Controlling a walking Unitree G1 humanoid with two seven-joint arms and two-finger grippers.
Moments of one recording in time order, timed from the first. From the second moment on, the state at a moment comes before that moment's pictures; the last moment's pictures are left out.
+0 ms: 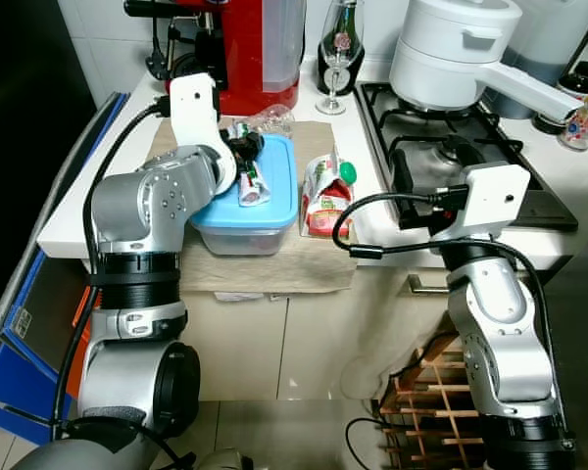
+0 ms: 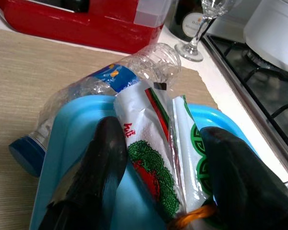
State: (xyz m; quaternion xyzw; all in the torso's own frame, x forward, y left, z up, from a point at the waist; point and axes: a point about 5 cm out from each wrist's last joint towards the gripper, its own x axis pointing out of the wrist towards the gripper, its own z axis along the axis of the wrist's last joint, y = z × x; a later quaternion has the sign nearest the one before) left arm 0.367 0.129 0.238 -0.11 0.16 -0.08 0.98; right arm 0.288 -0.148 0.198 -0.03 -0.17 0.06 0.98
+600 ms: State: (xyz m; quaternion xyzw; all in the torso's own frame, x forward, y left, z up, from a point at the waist) left arm 0.361 0.119 0.239 -0.12 0.10 -0.12 0.98; right arm 0.290 -0.148 0.201 -0.03 -0.18 0.07 0.98
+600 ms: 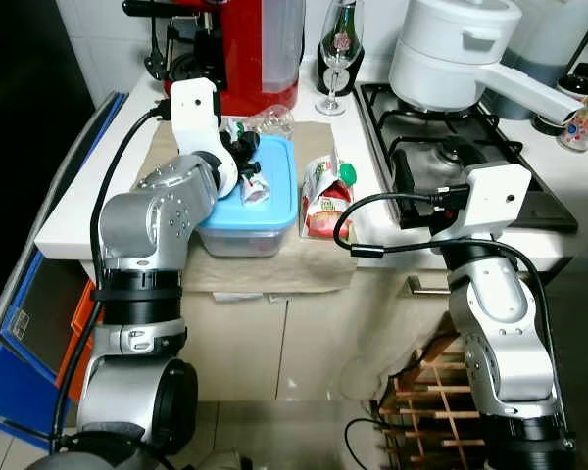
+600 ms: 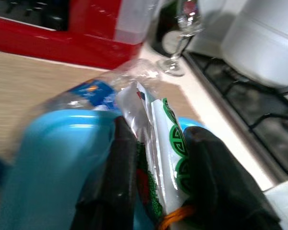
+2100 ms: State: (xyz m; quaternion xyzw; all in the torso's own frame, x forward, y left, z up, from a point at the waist) left arm 0.266 0.156 0.239 0.10 -0.17 -0.02 0.98; right arm 0.264 -0.163 0.212 -0.05 -0.24 0.00 0.97
